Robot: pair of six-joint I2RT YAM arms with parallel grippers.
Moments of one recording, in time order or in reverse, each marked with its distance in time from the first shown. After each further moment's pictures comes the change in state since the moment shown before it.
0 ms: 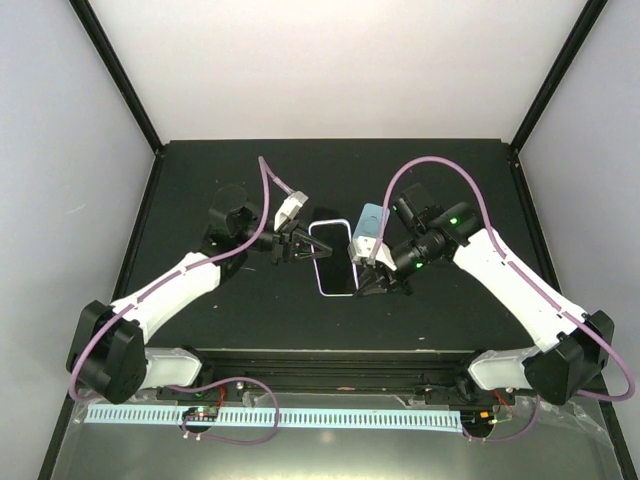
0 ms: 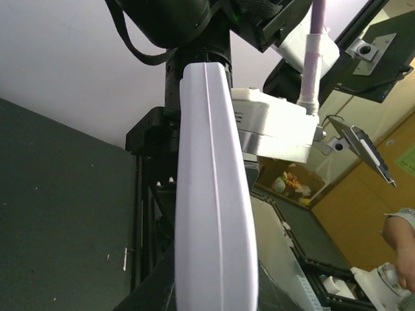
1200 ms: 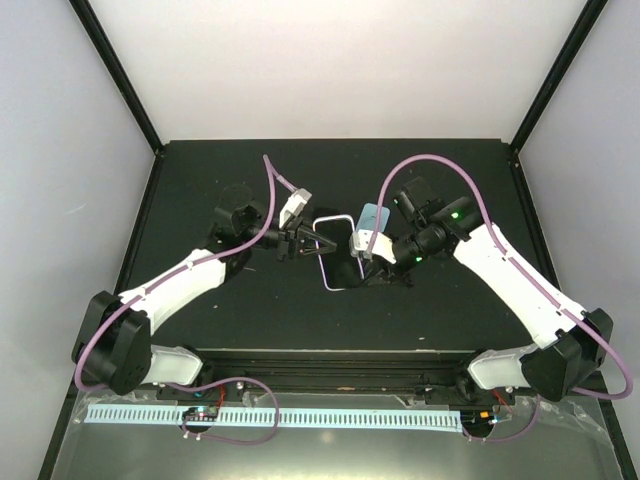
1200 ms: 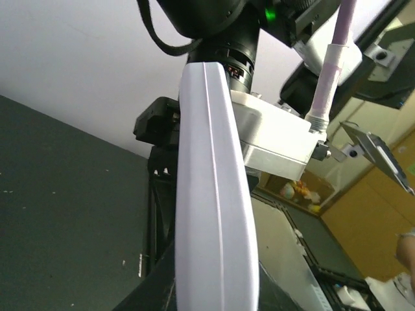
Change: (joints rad) left arm -0.022 0.056 0.003 0.045 -0.022 0.006; right arm 0.000 0.020 0.060 -0.021 0.207 0.014
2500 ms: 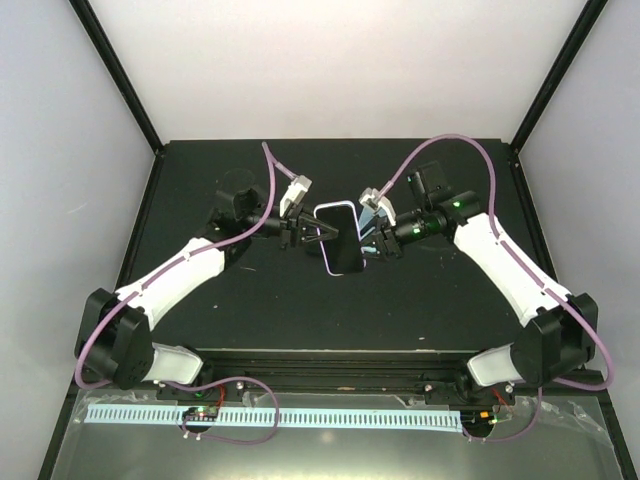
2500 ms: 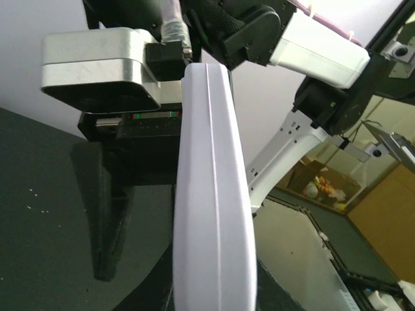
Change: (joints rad) left arm 0.016 0.031 0.112 -0.164 -0.032 0.156; right arm -0.167 0.076 -0.075 0.358 -0.357 0.600
